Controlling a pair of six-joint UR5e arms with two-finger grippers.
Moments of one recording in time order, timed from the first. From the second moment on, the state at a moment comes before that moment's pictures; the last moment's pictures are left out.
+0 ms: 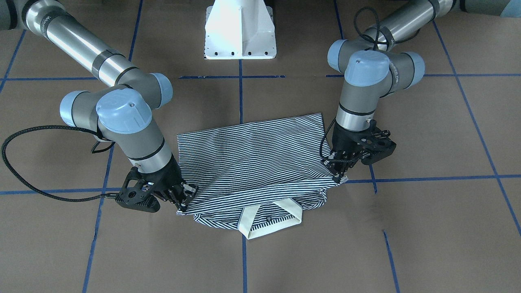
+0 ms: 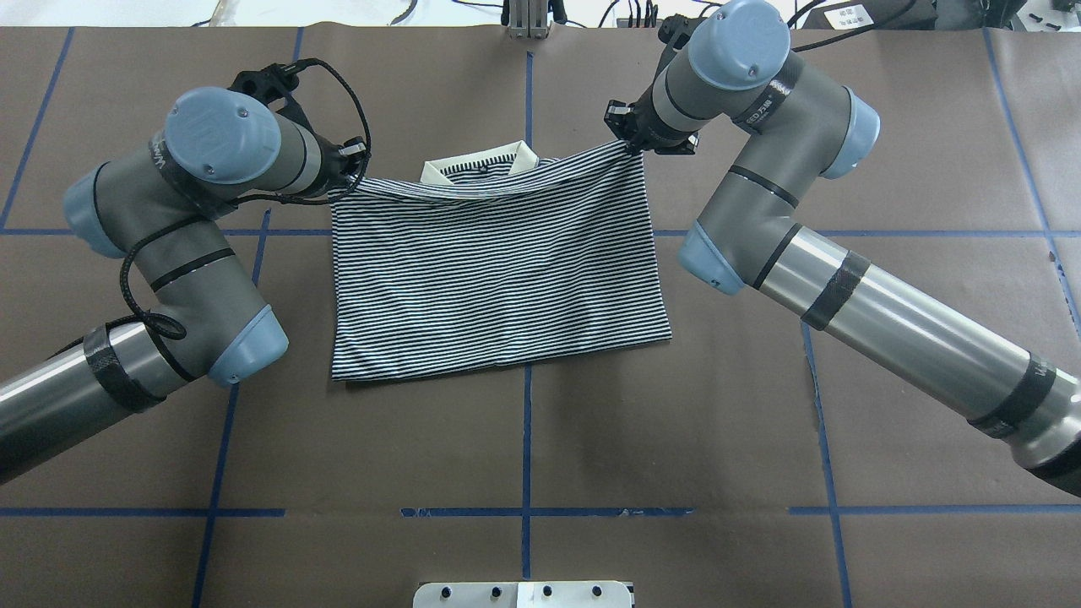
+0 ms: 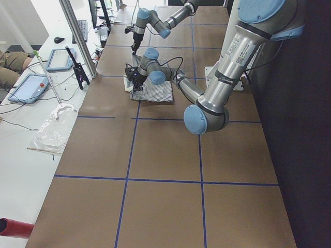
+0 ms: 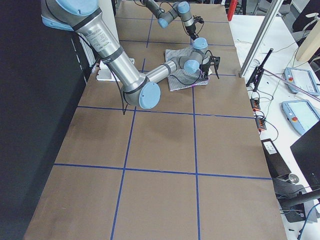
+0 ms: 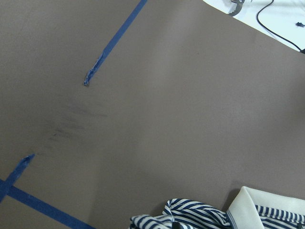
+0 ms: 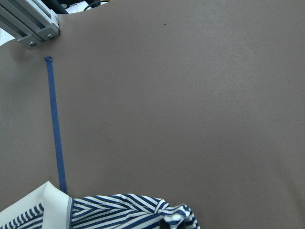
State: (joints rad) left arm -0.74 -2.12 -1.57 -1.92 -1.67 -1.56; right arm 0.80 -0.81 1.28 -1.10 1.89 1.37
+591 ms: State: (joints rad) left arm -0.74 -2.12 -1.57 -1.92 -1.67 -1.56; right arm 0.80 -0.81 1.28 -1.11 1.89 1.37
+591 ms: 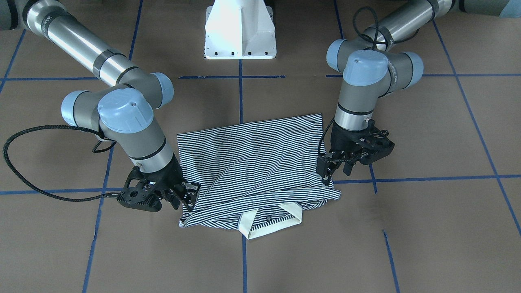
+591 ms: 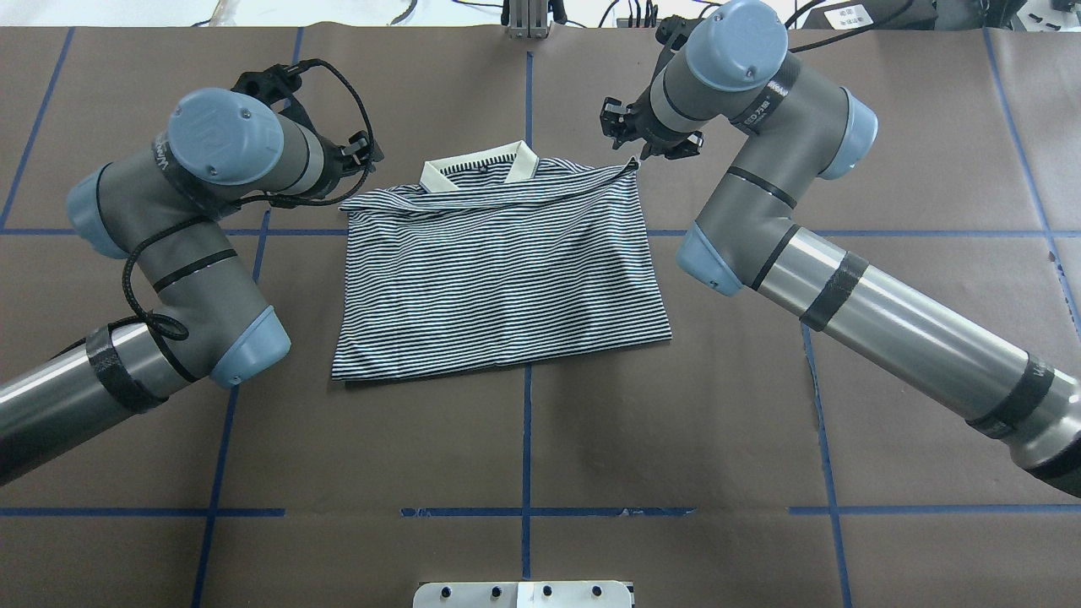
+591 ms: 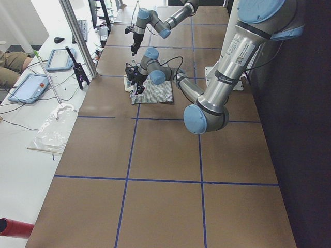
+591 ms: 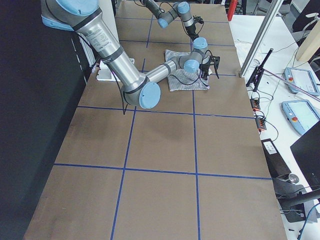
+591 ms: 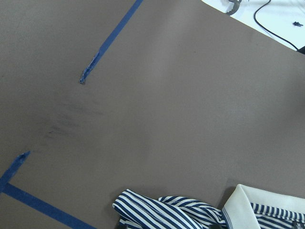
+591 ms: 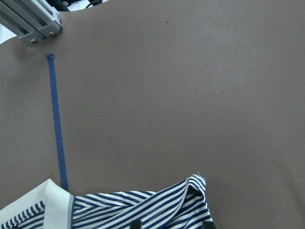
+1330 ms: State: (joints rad) left arm -0.74 -2.12 -1.64 -1.91 -1.72 -1.55; right arm 0.69 -0.98 1.53 -1.19 1.90 1.40
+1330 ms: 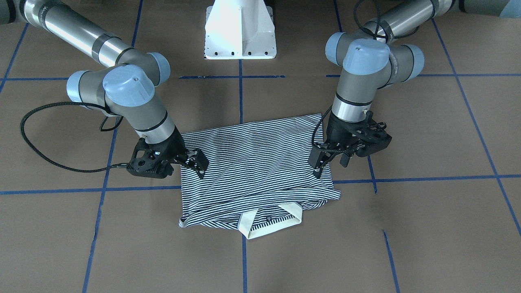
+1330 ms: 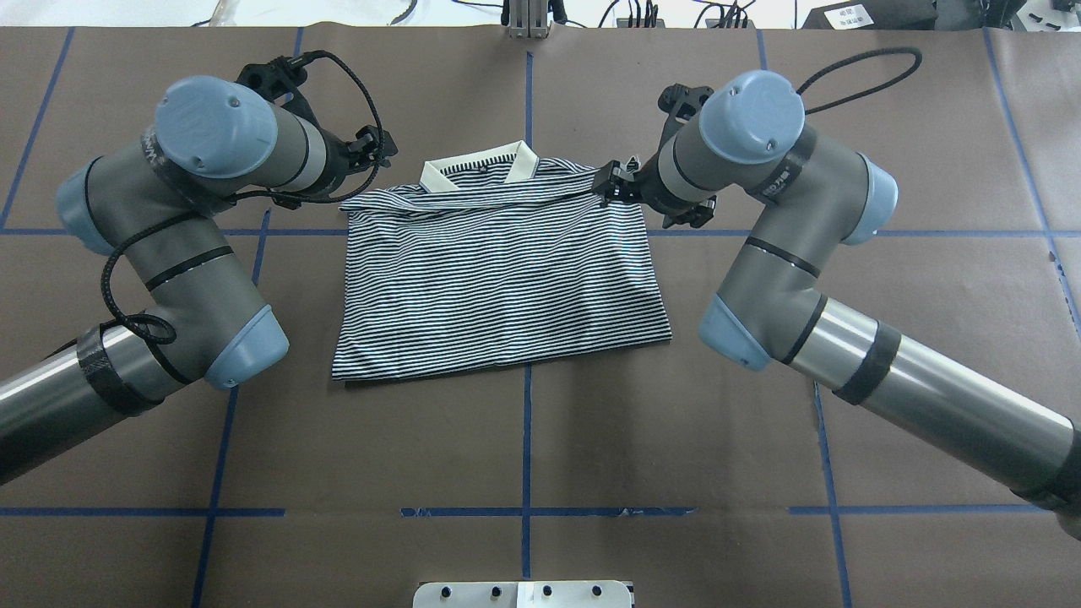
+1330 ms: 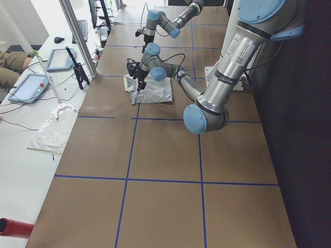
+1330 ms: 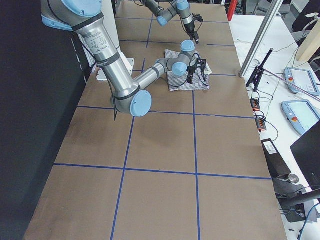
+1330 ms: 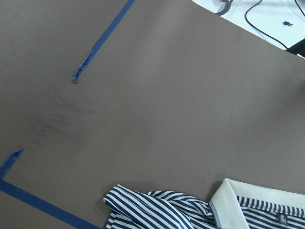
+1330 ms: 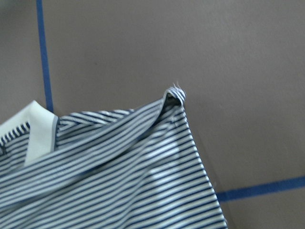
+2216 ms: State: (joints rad) left arm -0.74 -2.12 -1.69 -1.91 -1.74 -1.56; right arm 0.56 -1.11 1.65 -1.30 1.83 1.41
